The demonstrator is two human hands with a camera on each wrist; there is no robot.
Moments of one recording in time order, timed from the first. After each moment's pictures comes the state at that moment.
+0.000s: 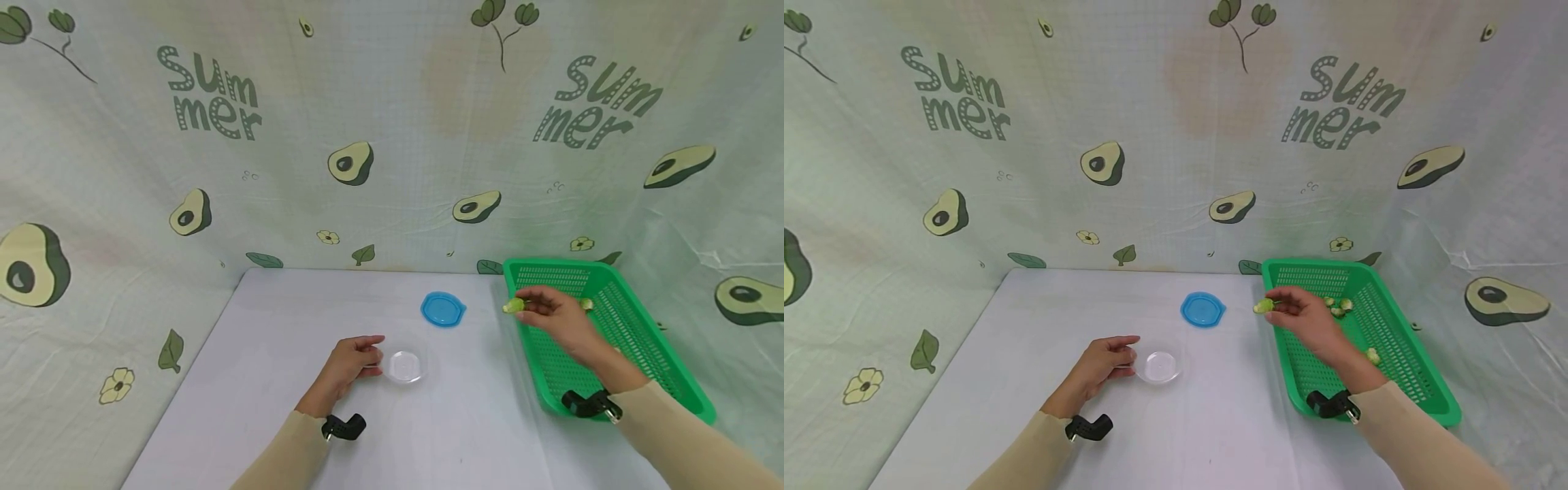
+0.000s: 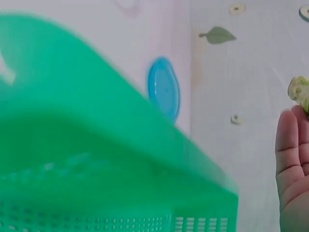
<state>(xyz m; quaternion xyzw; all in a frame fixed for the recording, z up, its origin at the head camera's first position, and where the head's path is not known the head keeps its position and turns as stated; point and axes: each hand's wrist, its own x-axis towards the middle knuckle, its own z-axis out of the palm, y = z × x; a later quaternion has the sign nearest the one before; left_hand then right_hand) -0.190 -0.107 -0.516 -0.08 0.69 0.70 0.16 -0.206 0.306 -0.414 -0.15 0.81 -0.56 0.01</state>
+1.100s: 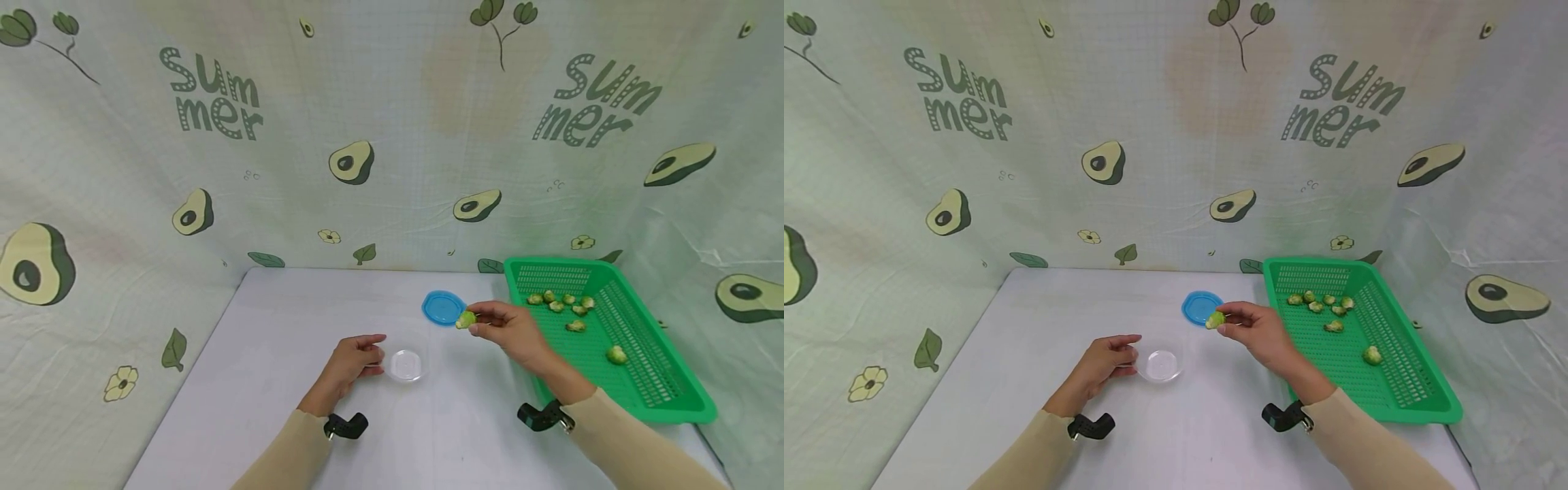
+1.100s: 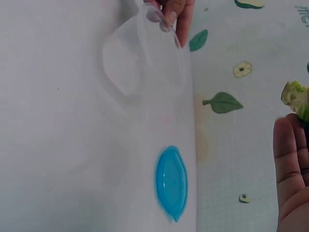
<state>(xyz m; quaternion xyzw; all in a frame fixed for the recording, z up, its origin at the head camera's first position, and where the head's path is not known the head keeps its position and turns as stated) -0.186 -0.106 -0.514 -0.08 0.69 0.70 0.16 -0.195 0.230 -0.435 -0.17 0.80 -0.58 0.02</state>
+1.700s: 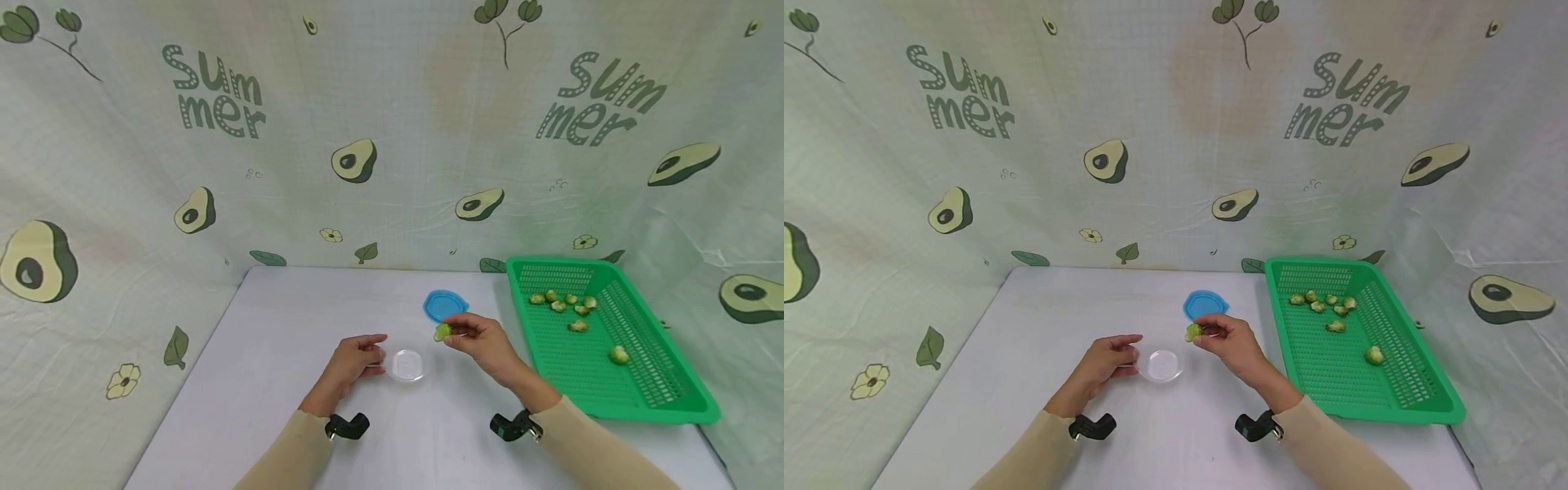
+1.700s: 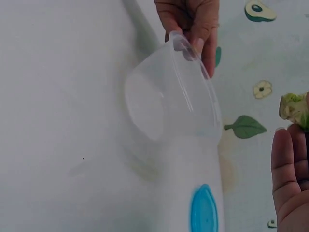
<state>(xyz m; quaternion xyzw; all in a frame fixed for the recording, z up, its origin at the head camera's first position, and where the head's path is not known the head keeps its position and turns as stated) -0.185 -0.107 -0.516 -0.07 0.69 0.70 0.16 -0.189 0.188 -0.462 -0.15 0.77 -0.62 0.05</state>
